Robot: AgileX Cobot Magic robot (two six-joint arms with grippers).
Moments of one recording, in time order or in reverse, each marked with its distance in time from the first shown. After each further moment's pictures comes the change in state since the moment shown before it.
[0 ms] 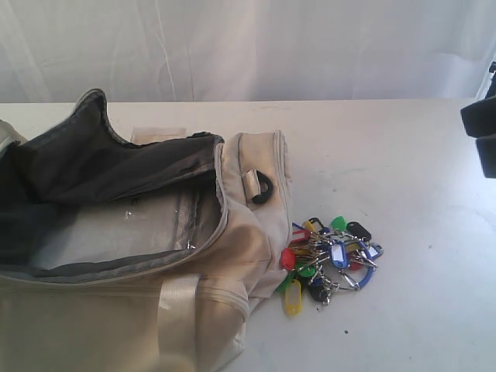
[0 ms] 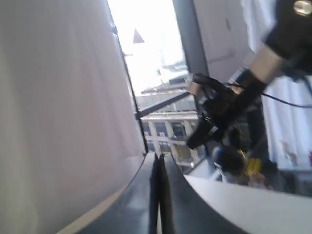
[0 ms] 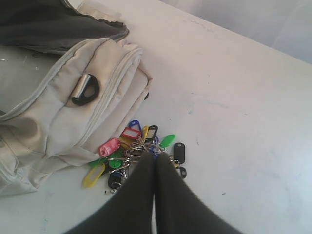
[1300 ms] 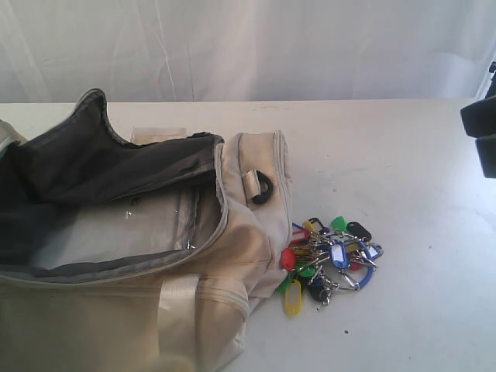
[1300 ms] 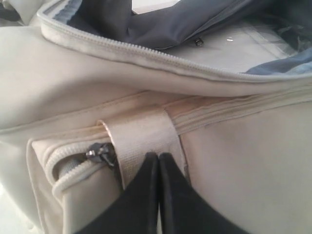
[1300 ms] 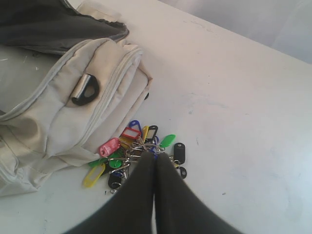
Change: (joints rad) left arm -0.019 0.003 0.769 0.938 -0.450 -0.622; right arm 0.000 0.000 0.000 0.000 -0.001 0.000
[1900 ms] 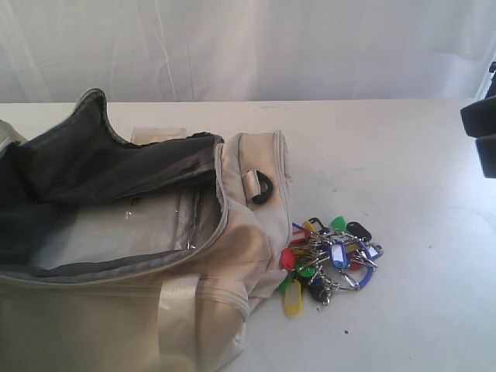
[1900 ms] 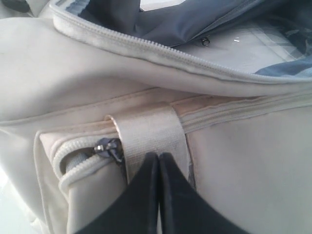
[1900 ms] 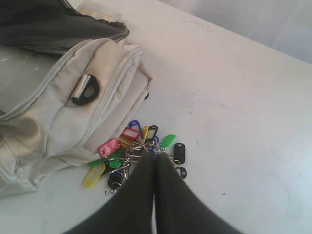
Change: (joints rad) left arm 0.000 0.000 0.000 0.039 0.004 -0.075; right arm 0.000 0.000 0.000 0.000 0.000 0.000
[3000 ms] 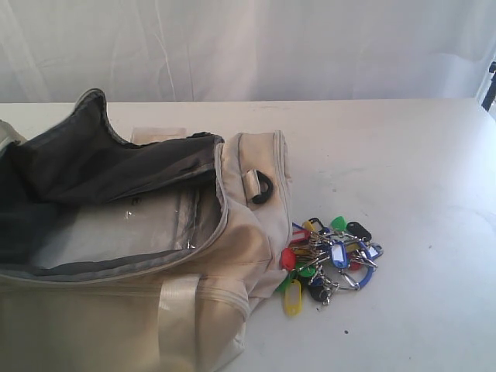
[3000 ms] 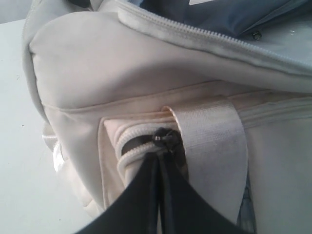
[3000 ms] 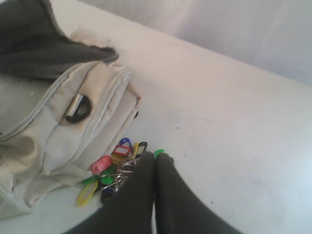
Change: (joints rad) left arm 0.131 0.000 0.000 0.074 -0.002 -0.001; right arm -0.071 -0.121 0.006 0.022 -0.001 -0.010
